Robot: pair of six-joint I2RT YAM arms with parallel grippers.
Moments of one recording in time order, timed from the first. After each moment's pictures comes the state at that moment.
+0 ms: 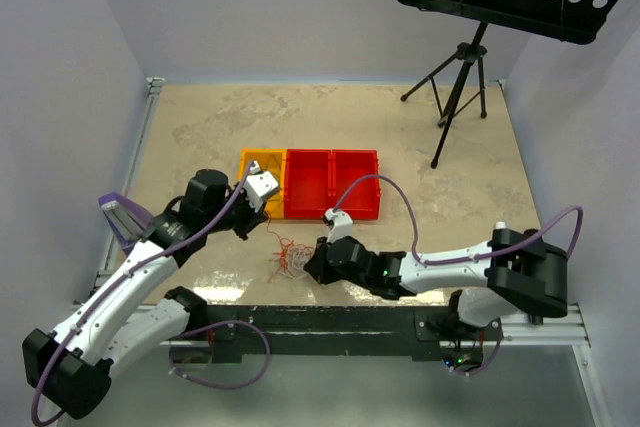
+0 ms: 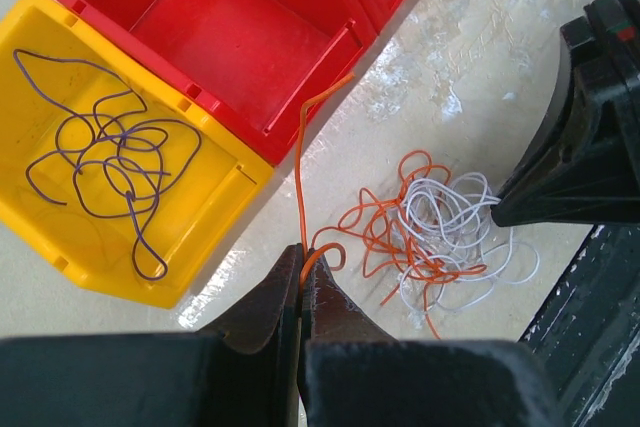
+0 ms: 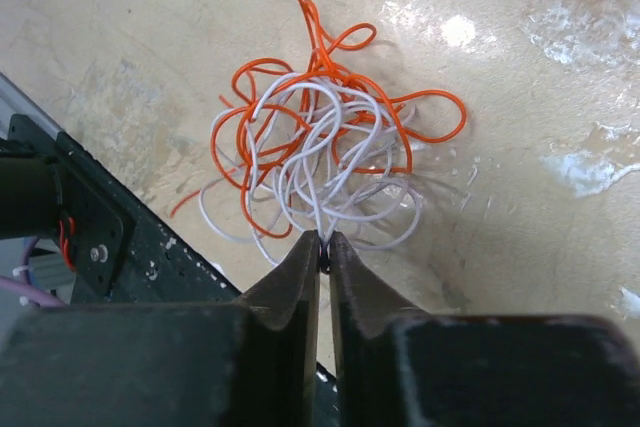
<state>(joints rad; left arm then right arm) -0.50 0.84 0.71 -0.51 0.33 0.25 1.26 1.44 0.55 0.29 0.28 0.90</state>
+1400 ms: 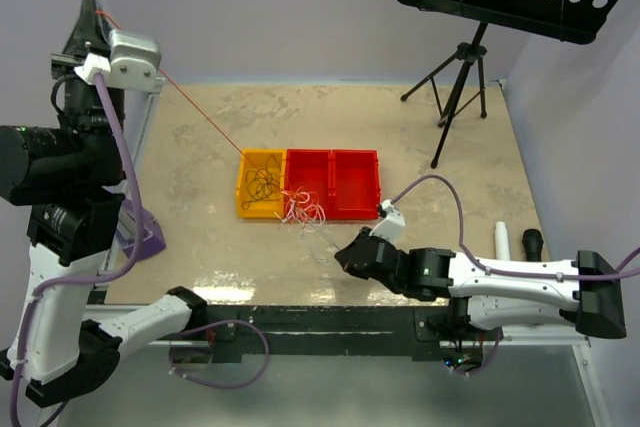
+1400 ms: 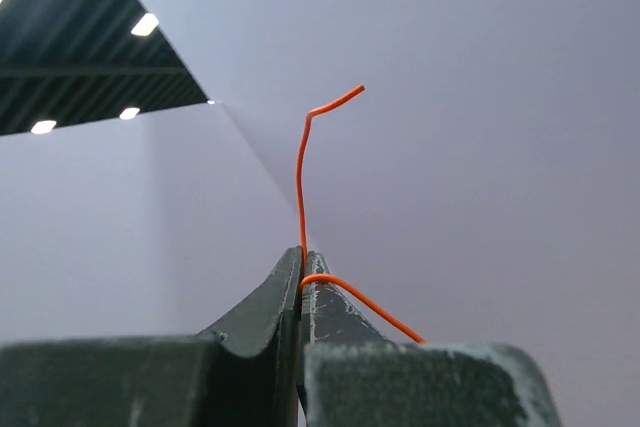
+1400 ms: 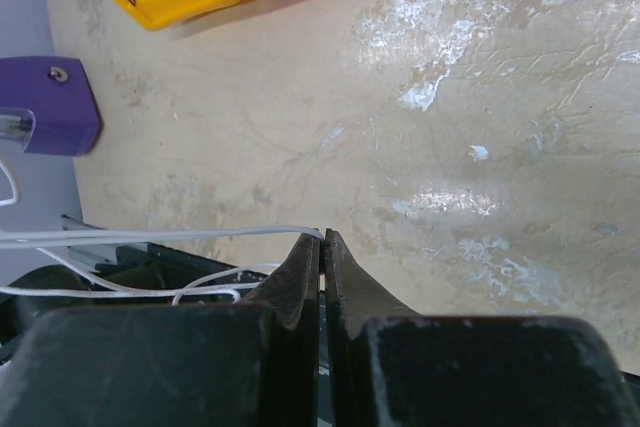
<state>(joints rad) -0.50 1.00 1.75 -0.10 -0.35 0.95 1.31 1.04 0.64 -0.40 0.56 1.40</state>
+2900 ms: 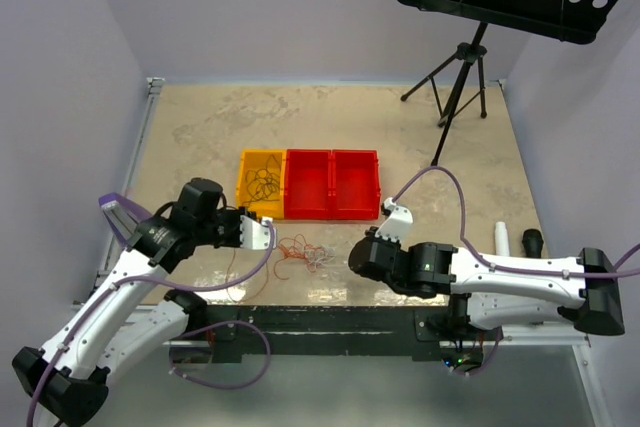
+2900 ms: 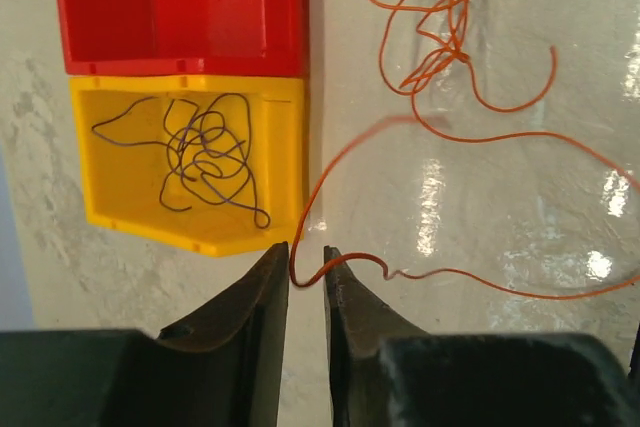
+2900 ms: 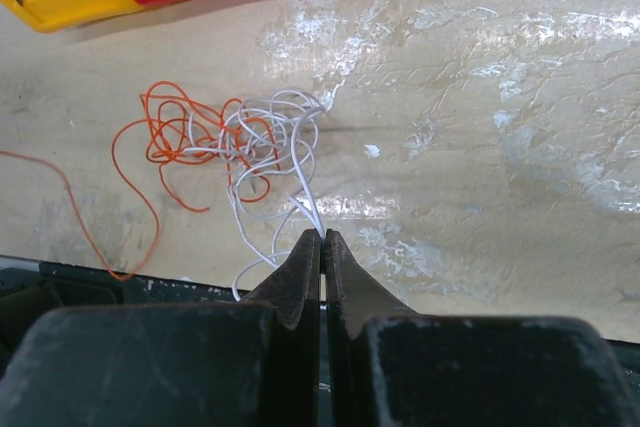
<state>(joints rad) -0.50 0.77 0.79 -0.84 0.29 1.06 1.34 1.05 0.77 -0.72 0.64 1.39</state>
